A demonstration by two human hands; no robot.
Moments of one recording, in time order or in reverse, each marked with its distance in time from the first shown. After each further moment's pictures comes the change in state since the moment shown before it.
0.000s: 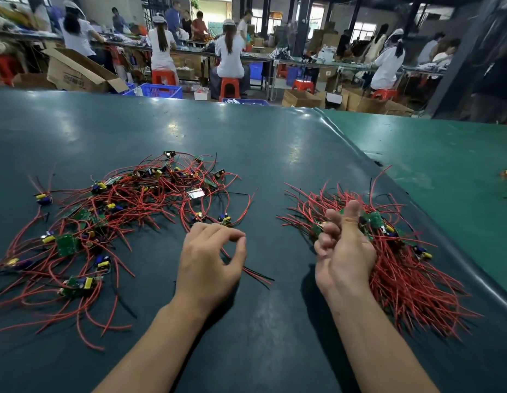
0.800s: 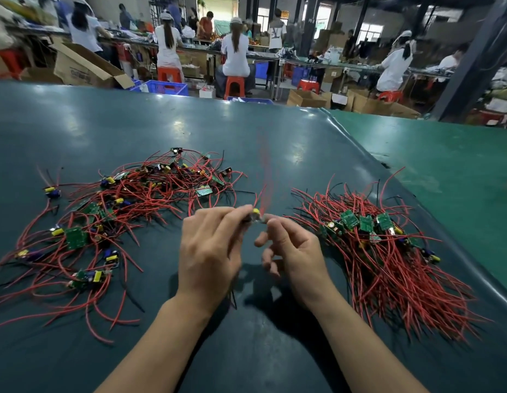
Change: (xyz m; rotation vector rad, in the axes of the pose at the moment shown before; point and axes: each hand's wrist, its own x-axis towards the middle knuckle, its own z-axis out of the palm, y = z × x) left_hand 0.007 0.000 -0.011 0.114 0.182 0.246; right_hand -0.026 0.039 0.007 -0.425 -0.724 0.073
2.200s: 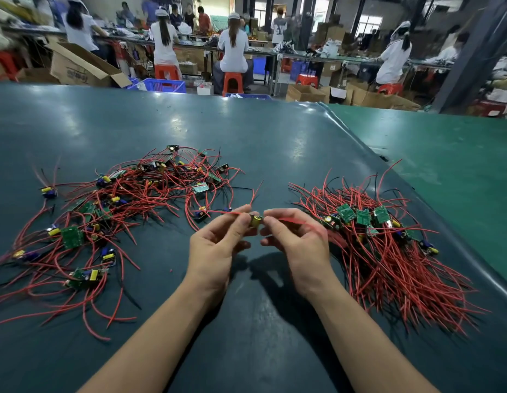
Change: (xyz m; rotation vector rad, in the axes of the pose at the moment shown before) left_hand 0.001 0.018 0.016 -1.246 -0.076 -1.045; right_hand 0.007 -0.004 -0.005 0.026 0.166 -0.102
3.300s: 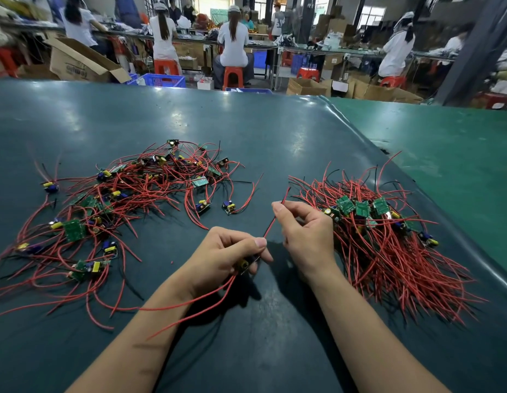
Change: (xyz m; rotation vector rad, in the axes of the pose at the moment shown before) left_hand -0.012 0.018 -0.014 0.442 -0.496 -0.133; right_hand 0.013 0.012 -0.012 -0.303 0.193 -0.059
